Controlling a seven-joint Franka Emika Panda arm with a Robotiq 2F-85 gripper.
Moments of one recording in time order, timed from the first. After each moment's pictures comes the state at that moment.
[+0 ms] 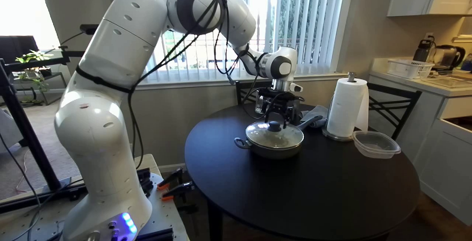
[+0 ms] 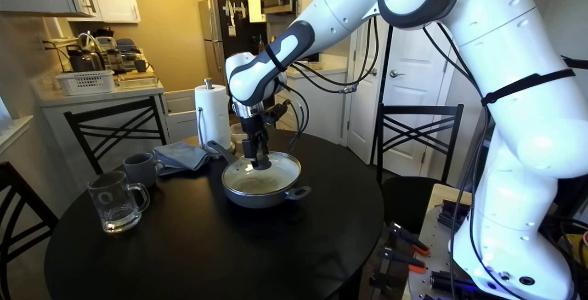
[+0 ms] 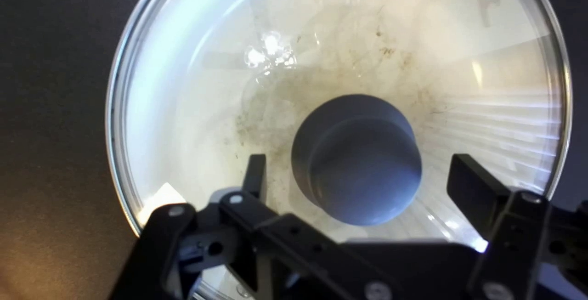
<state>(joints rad) 0.04 0.61 0.07 -1.65 -0.08 2.11 -0.21</state>
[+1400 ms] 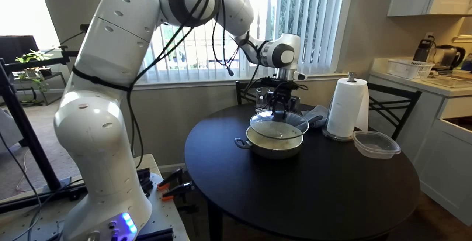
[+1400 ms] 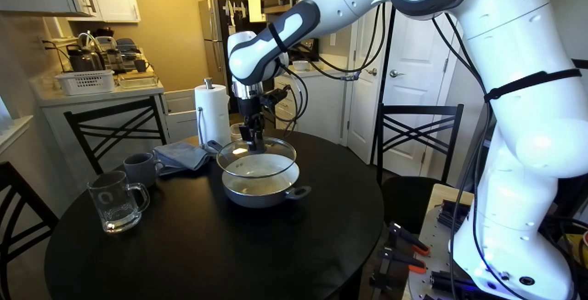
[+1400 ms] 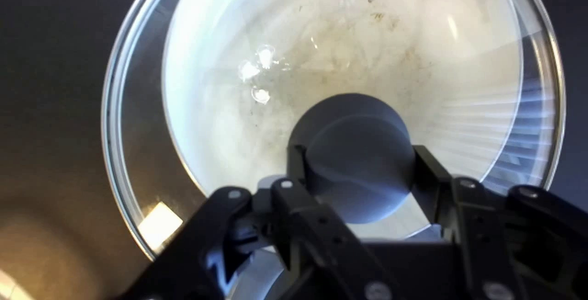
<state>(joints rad) 0.03 0.53 0.06 -1.64 -0.04 2.10 -0.20</state>
